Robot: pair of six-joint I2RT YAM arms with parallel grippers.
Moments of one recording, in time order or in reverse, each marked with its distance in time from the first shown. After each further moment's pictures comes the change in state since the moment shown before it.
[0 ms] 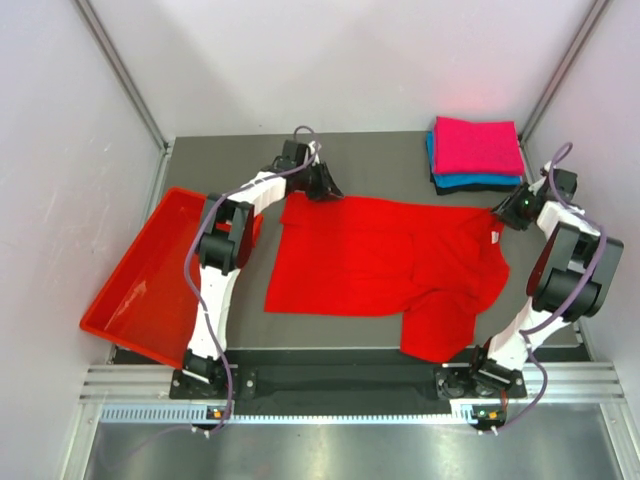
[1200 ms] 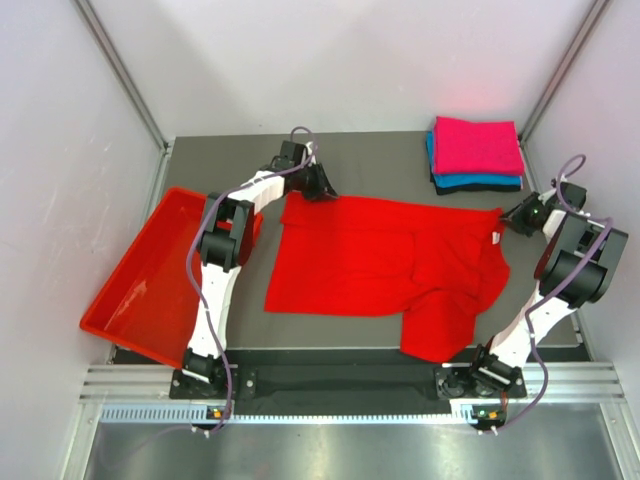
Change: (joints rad) left arm 0.024 0.071 0.061 -0.041 -0.051 0.041; right arm -0.096 0.161 -0.015 0.208 -0.102 0.041
